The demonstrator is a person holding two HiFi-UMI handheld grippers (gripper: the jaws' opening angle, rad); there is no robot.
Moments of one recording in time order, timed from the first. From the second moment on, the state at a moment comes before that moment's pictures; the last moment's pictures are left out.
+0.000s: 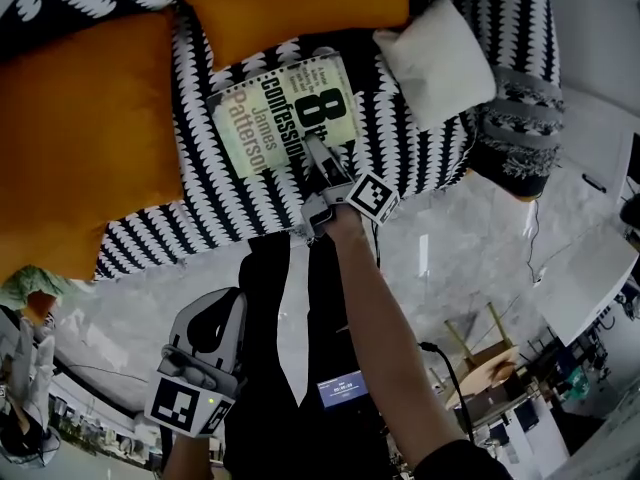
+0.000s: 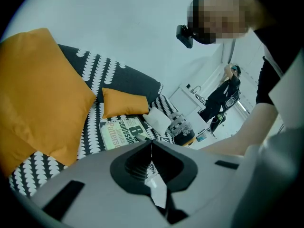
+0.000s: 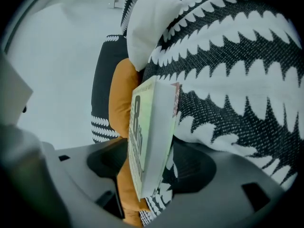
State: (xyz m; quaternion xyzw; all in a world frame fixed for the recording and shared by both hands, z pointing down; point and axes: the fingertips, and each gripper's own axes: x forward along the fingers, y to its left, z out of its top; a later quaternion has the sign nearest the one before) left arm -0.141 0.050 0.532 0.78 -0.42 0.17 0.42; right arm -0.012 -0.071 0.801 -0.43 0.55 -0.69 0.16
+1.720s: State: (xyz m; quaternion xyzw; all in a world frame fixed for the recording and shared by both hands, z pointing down) left arm -0.046 0.073 0.331 0.78 -0.46 0.14 0.40; right arm 0.049 -0.068 0.569 -0.36 0.58 -0.71 0.17
